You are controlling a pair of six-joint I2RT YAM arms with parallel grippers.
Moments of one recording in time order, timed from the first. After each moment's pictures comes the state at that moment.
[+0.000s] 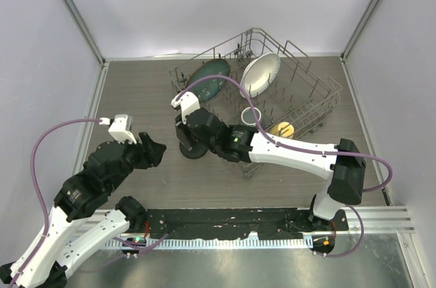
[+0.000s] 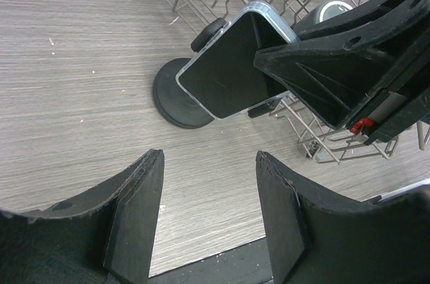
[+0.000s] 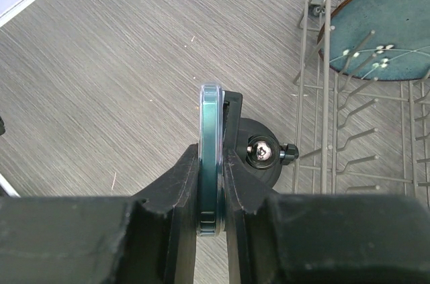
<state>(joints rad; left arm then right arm) -0.69 0.47 0.89 -0.83 -0.28 -0.54 1.17 1.65 1.42 -0.21 0.40 0.17</state>
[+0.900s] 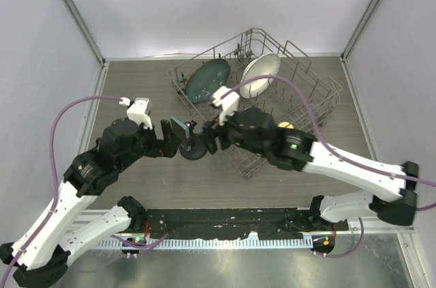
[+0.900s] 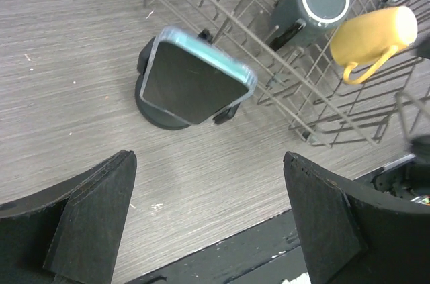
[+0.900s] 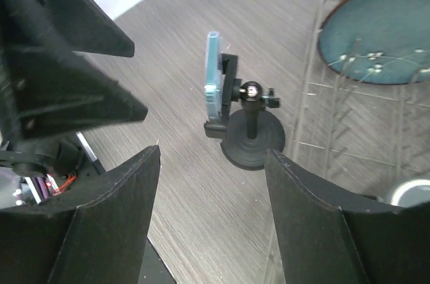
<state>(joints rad) -0.69 0.69 1.02 -0.84 -0.18 -0.44 1.16 1.31 1.29 -0.31 0.23 0.17</state>
